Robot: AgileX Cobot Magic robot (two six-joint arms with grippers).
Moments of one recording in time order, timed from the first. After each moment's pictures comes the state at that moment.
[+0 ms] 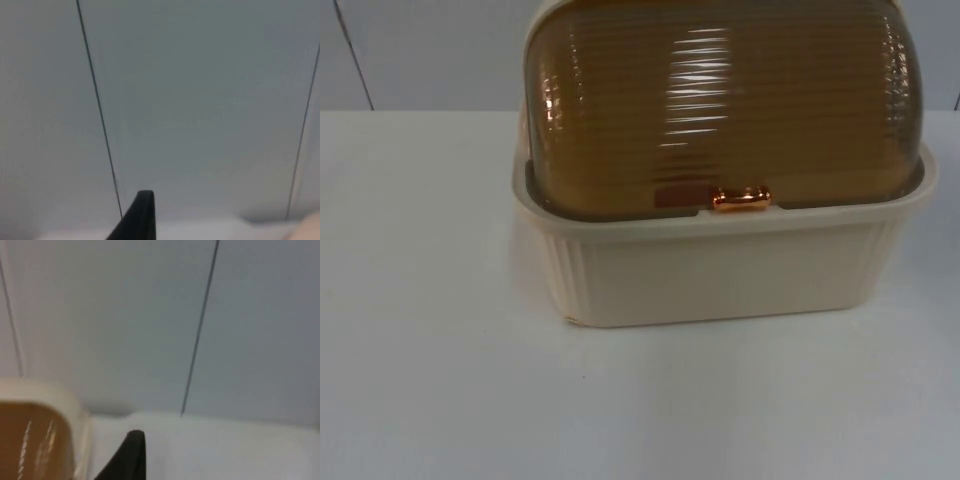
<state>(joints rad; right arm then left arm) -0.09 0.63 -1.00 0.09 0.65 -0.22 0.03 0.86 -1.04 -0.27 0.40 0.28</state>
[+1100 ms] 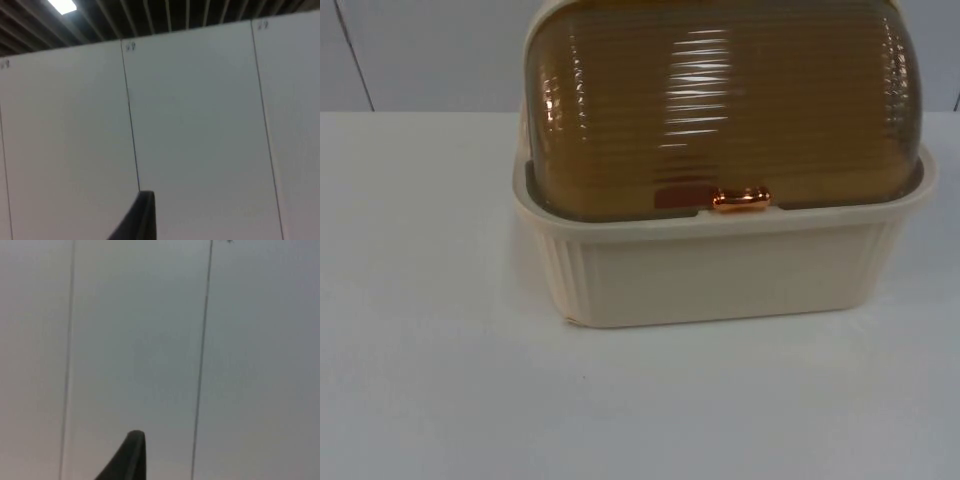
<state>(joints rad) -0.03 0.12 -1.51 0.09 1.13 -0.15 0.03 0.16 -1.49 -0.09 0.97 0.11</state>
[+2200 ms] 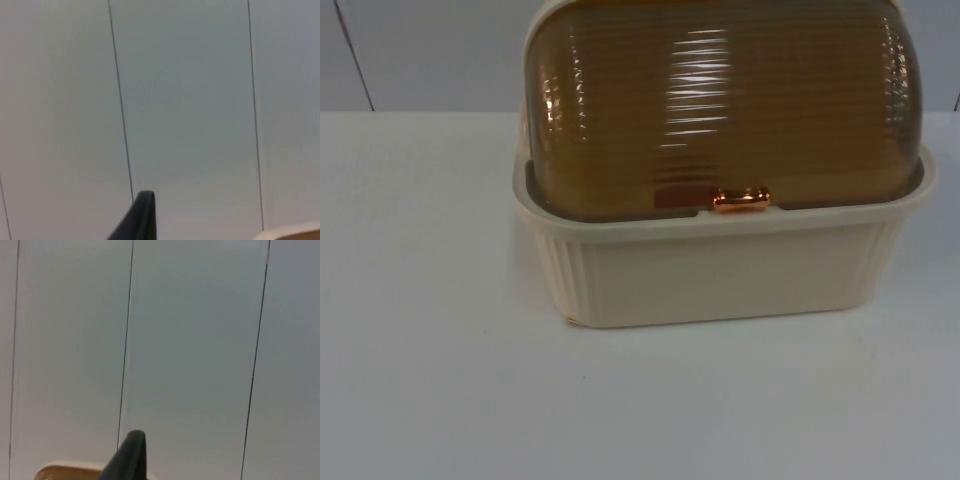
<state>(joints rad) 0.06 0.00 -1.42 0.16 1.22 -0.15 0.03 0.00 -1.38 -0.11 1.21 0.08</state>
